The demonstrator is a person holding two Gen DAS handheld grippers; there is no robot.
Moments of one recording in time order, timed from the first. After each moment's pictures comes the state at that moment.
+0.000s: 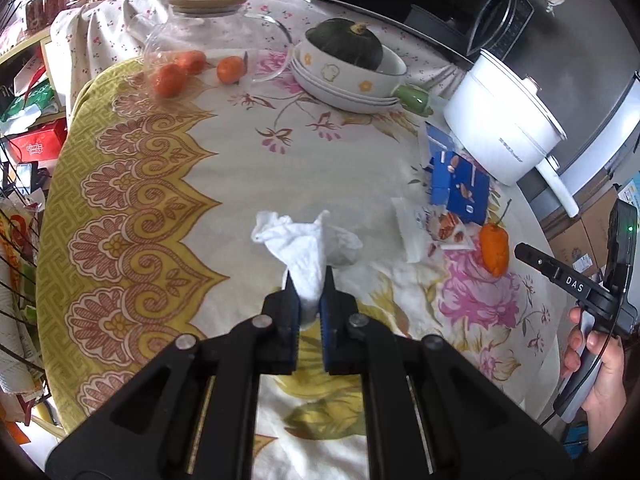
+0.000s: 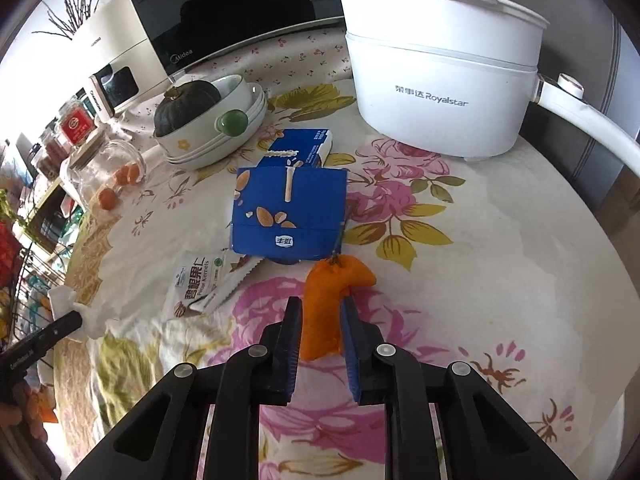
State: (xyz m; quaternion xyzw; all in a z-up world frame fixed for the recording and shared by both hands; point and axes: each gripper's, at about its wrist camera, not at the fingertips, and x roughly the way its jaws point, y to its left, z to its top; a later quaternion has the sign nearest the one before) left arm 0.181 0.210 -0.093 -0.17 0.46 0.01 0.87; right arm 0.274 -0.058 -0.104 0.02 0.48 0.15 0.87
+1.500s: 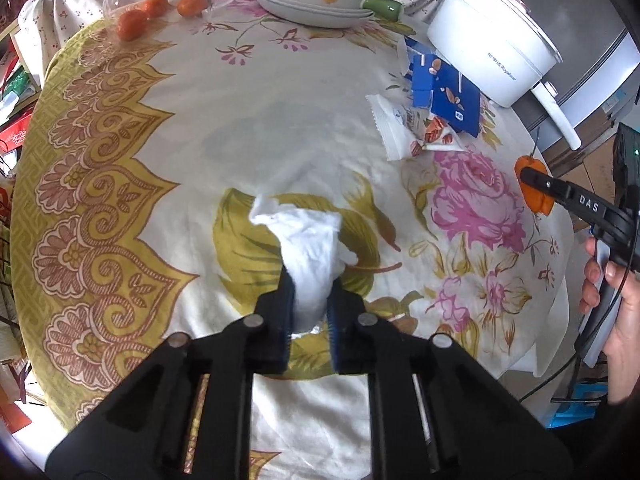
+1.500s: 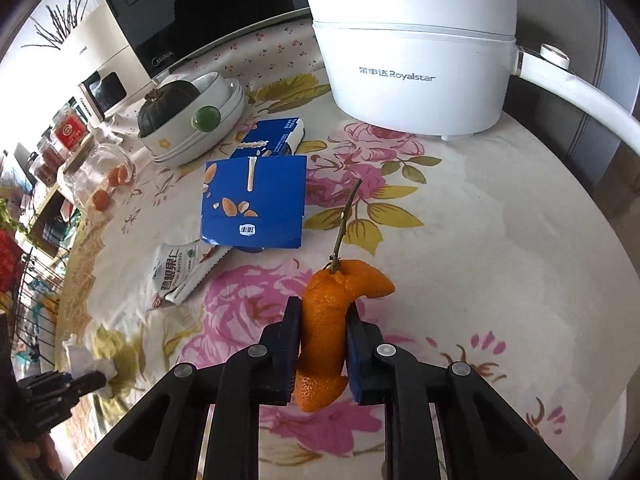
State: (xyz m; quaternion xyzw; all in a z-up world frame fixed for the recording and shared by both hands) left arm 0.163 0.175 -0.122 -0.13 0.55 -0.02 0.83; right arm 0.274 -0.086 -0.112 0.04 0.50 0.14 0.85
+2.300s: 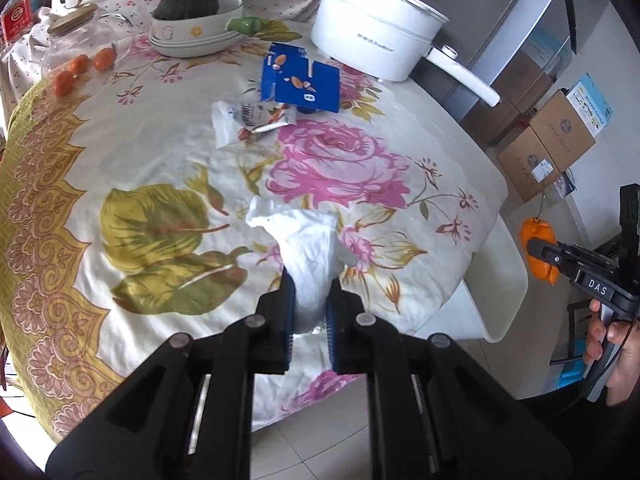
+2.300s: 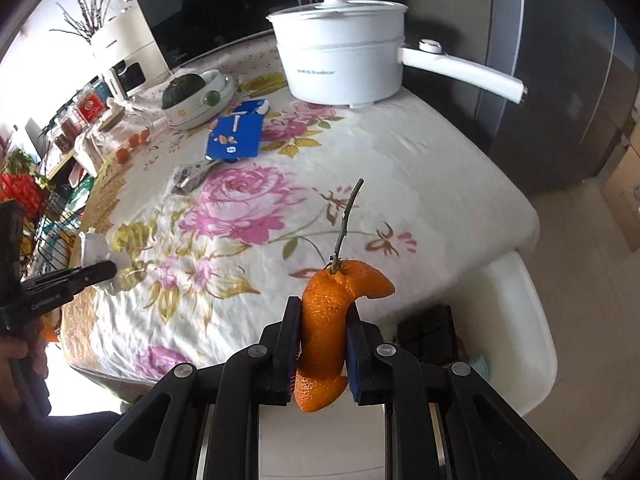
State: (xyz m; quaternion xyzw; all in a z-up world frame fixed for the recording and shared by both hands) left arm 0.122 0.070 -0.080 -0.10 0.51 -0.11 0.85; right arm 0.121 -0.198 -0.062 0.02 0.50 0.12 0.85
